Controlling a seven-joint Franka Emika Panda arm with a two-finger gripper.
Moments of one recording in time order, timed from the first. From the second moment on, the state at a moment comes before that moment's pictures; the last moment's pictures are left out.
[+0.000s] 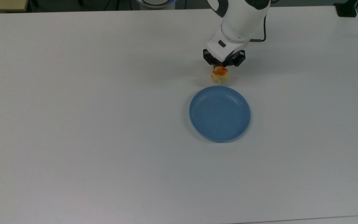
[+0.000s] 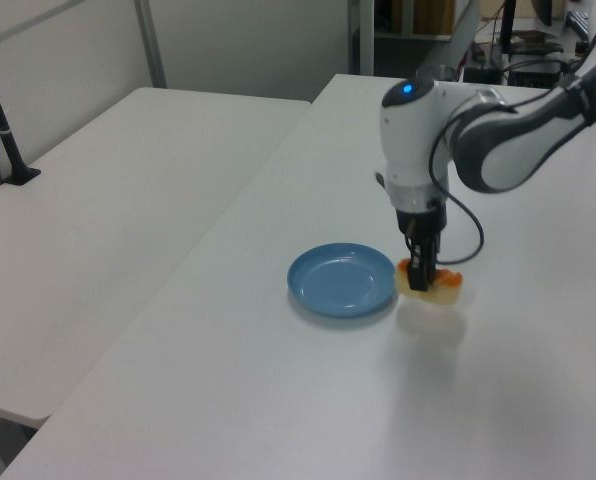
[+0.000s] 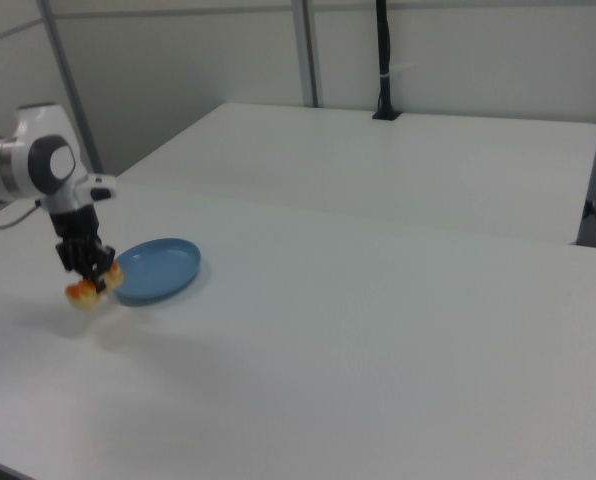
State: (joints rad) arm 0.31 0.27 0.15 -1.88 -0.09 2.03 0.46
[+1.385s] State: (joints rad) arm 0.19 0.32 0.08 -1.52 -0.09 1.84 0.43
